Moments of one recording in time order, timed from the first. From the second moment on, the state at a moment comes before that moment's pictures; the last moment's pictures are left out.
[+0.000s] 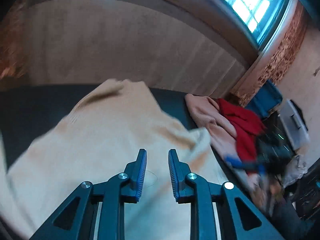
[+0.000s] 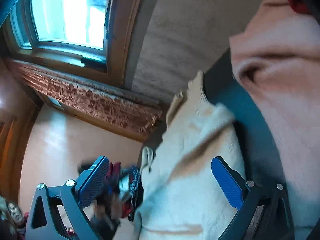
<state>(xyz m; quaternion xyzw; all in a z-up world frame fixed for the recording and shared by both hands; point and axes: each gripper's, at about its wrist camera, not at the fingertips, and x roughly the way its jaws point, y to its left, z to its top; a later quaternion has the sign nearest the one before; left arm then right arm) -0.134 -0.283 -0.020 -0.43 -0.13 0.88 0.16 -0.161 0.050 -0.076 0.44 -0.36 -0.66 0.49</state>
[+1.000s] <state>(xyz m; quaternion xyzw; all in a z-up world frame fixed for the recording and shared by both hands) -0.199 -0.145 -0.035 -0.49 0.09 0.82 0.27 -0.103 0.008 -0.103 0.43 -0.14 -0.73 0.52</state>
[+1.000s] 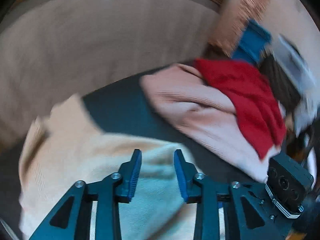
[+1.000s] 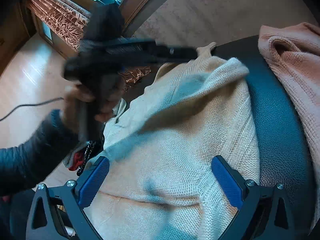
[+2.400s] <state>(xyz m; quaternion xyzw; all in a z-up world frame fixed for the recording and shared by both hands) -0.013 -0.381 -0.050 -0.40 -0.19 0.90 0.04 -0.238 -0.022 -0.079 0.46 -0.27 -0.77 0.36</state>
